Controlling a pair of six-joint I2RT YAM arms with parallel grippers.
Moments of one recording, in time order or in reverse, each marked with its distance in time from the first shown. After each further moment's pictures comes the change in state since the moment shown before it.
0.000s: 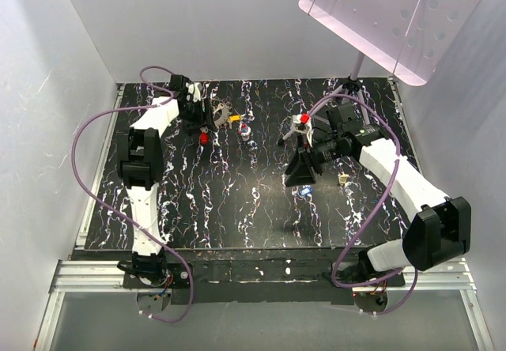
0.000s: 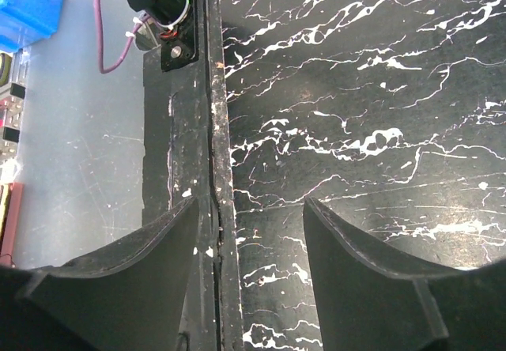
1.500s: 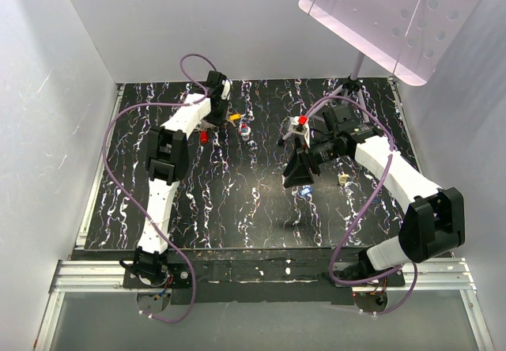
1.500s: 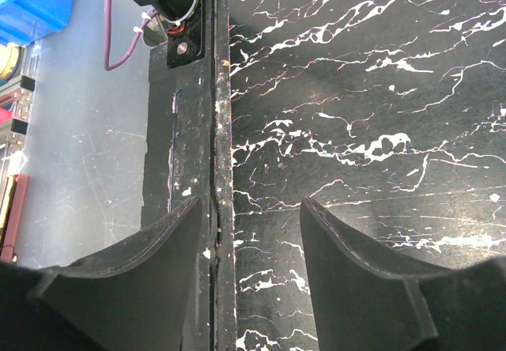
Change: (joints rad) left arm -0.195 0.245 0.367 -0.109 -0.393 0.180; right arm -0.008 0.055 -0.008 0.007 -0.051 -0.054
